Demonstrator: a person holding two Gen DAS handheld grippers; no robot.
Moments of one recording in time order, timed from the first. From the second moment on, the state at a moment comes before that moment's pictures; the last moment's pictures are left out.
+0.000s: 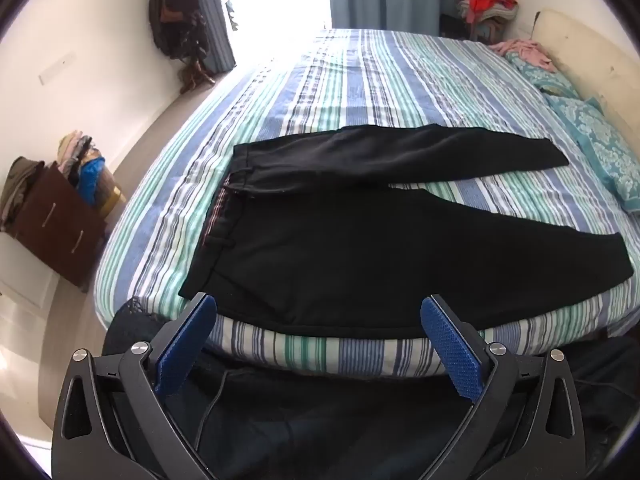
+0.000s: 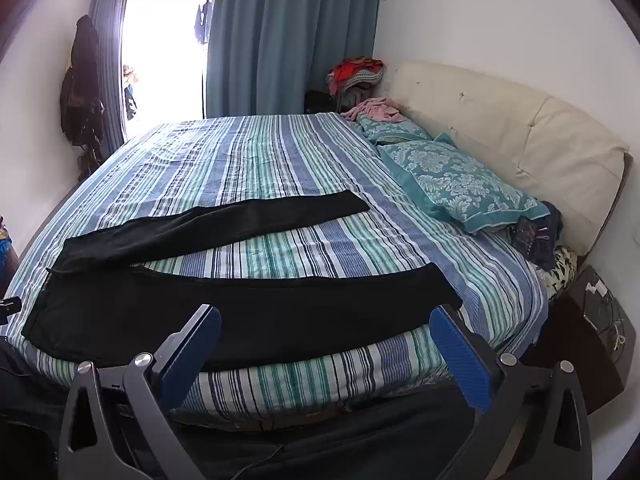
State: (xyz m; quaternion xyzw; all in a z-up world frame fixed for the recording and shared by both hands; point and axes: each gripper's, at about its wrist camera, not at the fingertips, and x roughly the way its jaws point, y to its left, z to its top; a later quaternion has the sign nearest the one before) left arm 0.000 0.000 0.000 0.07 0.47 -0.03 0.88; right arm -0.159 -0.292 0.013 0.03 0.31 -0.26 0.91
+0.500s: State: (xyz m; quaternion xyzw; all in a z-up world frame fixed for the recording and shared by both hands) left arm -0.006 0.003 -0.003 0.07 0.46 -0.03 0.88; right arm -0.161 -0.282 0.009 0.02 0.31 -0.26 0.91
